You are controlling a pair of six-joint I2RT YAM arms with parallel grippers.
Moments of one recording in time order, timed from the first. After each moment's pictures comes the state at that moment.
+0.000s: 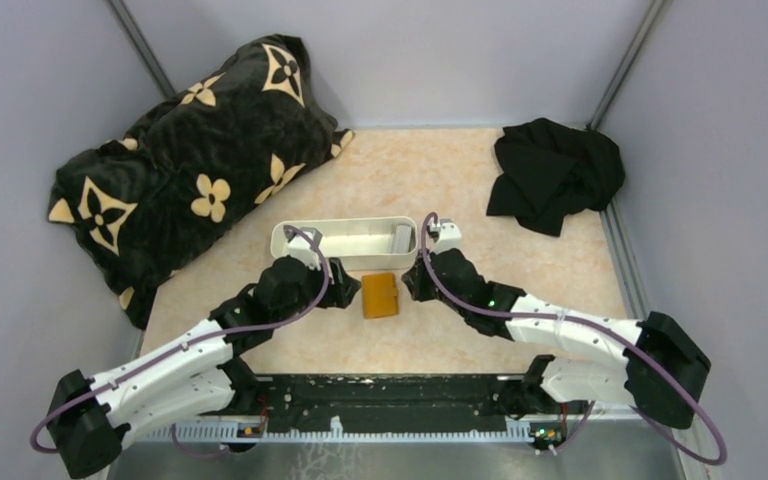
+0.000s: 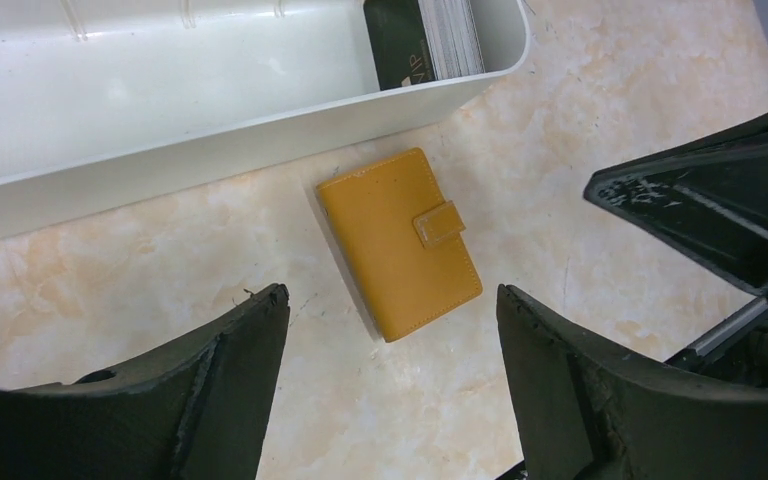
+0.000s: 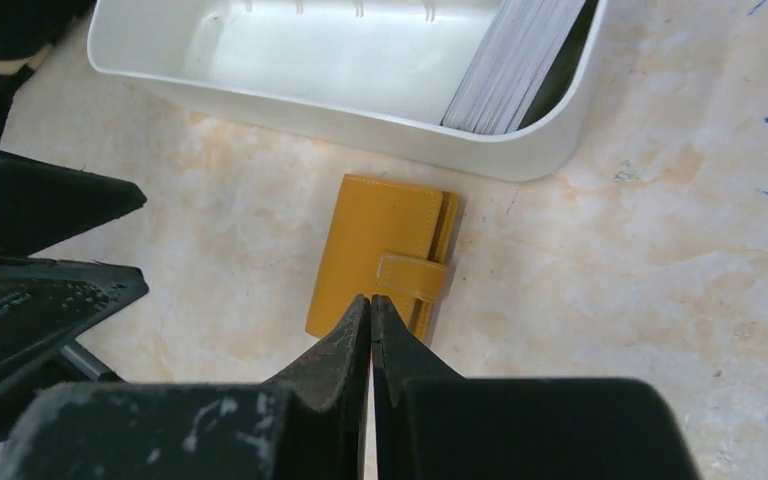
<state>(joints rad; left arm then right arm) -0.84 0.82 0.49 -0.13 -0.22 -0.59 0.95 1.15 0.57 0.08 0.25 0.65</state>
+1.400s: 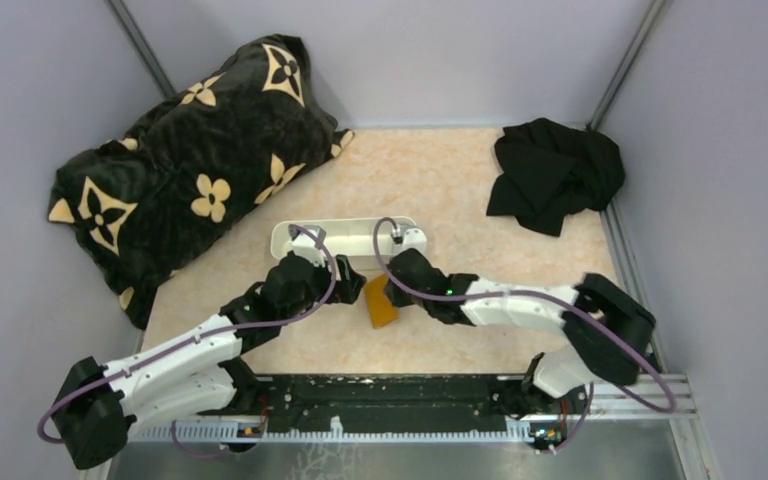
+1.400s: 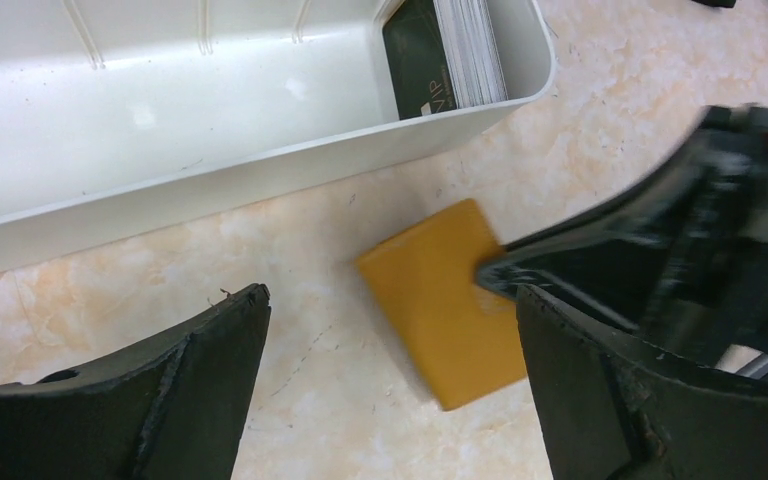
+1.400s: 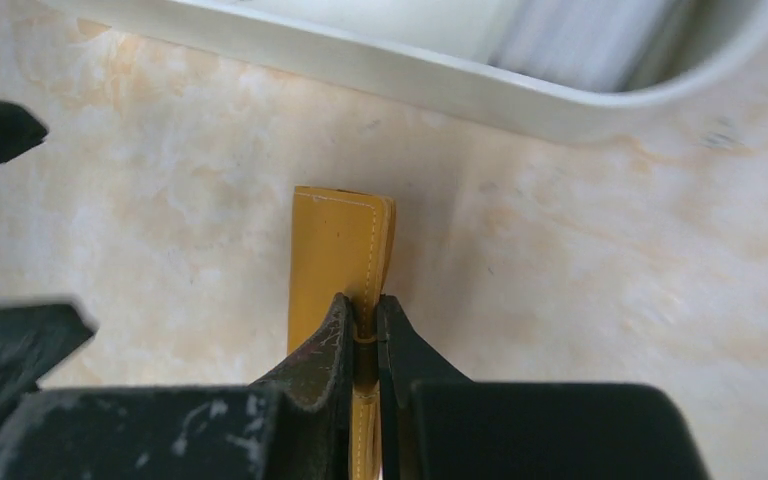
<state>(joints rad) -0.84 0.92 0.46 0.00 -0.26 -0.56 1.02 1.53 0.76 0.04 0.27 0.67</state>
